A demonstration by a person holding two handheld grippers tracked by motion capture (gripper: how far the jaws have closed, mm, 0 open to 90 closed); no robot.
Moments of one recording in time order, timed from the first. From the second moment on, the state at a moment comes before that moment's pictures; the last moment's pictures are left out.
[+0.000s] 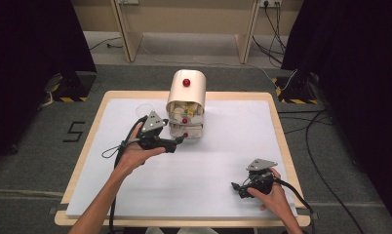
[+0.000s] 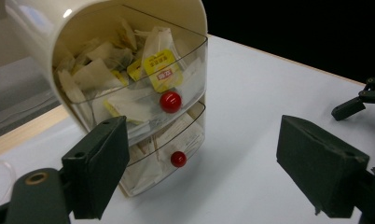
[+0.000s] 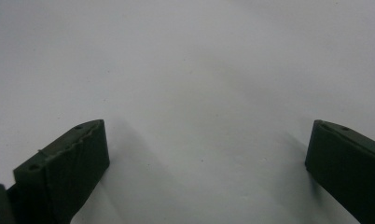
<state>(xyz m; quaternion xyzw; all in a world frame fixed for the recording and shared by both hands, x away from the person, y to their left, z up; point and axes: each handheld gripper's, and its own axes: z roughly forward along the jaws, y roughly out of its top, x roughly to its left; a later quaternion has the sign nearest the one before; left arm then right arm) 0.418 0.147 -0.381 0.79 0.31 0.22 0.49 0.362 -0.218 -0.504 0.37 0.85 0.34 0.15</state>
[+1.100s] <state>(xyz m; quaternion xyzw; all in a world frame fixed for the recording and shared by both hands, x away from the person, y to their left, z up) 0.468 0.123 -0.374 0.80 0.31 0.20 0.48 0.362 -0.218 -0.504 0.37 0.85 0.34 0.15</state>
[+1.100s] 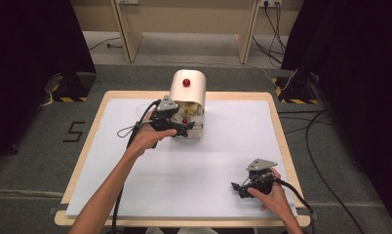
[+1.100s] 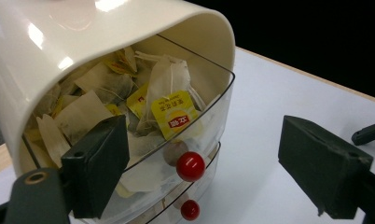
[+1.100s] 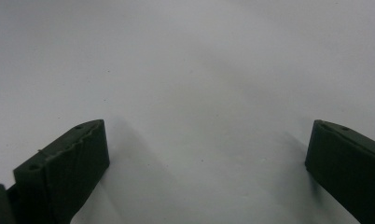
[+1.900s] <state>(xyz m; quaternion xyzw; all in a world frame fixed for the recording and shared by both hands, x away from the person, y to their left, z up) 0.421 0.128 -0.377 0.81 0.28 0.20 0.48 0.362 -0.218 -0.504 0.37 0.85 0.34 0.15</state>
